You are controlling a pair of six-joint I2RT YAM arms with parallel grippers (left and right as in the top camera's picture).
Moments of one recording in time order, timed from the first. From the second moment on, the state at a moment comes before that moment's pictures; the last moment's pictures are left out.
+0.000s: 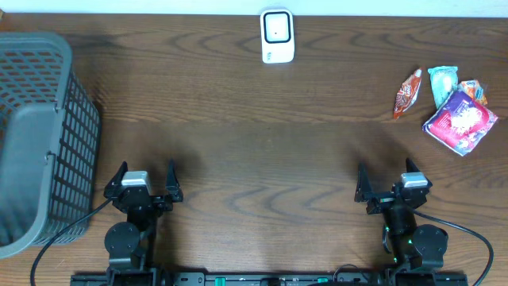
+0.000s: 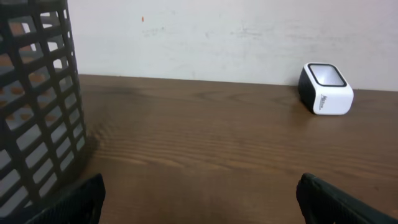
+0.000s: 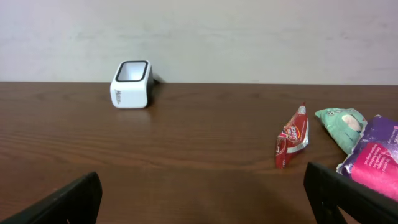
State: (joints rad) left arm 0.02 0.01 0.01 -0.11 0.01 -0.04; right arm -0.02 0.01 0.01 -0.06 -0.14 0.02
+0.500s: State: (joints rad) left arm 0.01 0.01 0.02 -0.11 0.00 0.00; right arm -0.02 0.01 0.01 -0.06 -0.14 0.02
